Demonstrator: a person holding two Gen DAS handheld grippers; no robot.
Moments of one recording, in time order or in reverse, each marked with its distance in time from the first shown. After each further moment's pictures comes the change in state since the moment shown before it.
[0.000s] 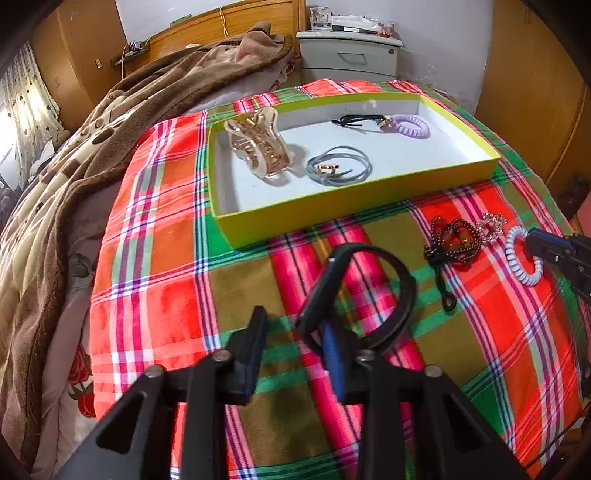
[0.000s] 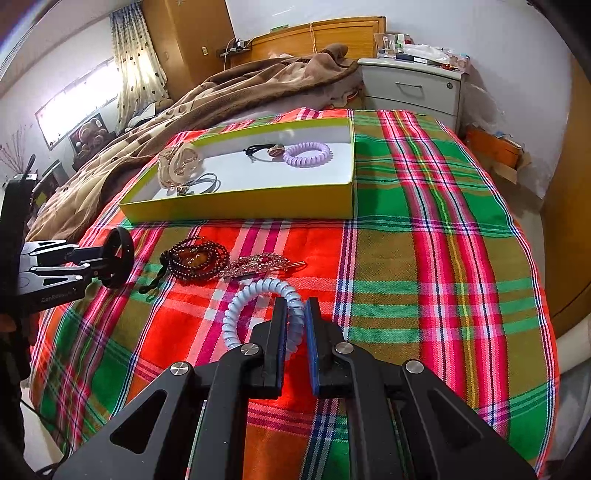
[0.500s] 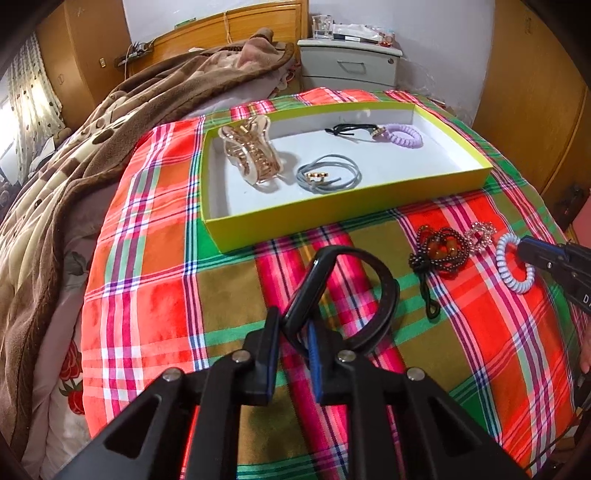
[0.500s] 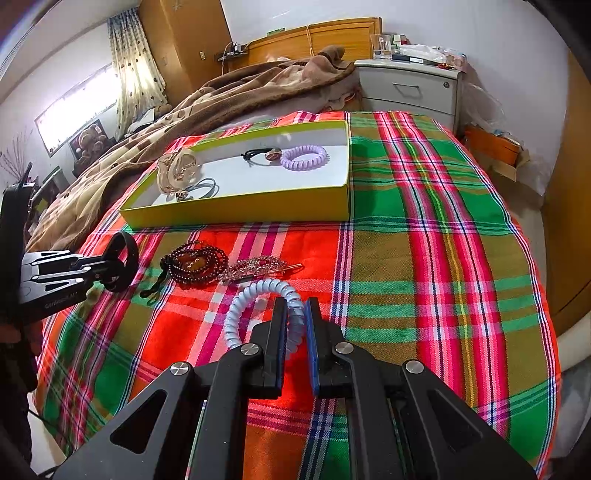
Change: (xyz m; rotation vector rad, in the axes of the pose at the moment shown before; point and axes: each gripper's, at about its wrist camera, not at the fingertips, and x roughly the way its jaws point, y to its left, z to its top) left arm -0.005 -0.009 -0.002 -0.015 -0.033 -0.008; right arm -0.001 -0.003 -0.001 0.016 -0.011 0.007
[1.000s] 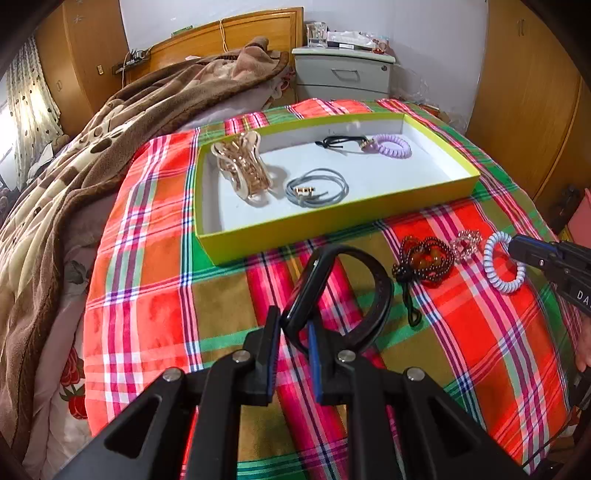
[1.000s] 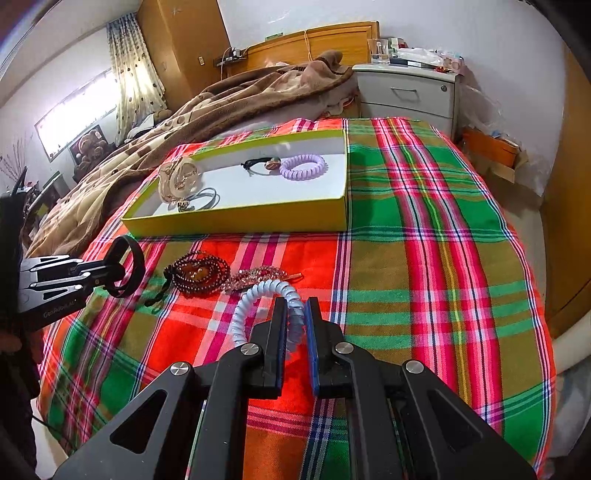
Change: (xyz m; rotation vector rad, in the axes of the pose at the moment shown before) left arm -0.012 -0.004 0.005 0.003 -0.032 -0.013; right arm -0.006 0.000 0.007 0.010 -0.020 0.000
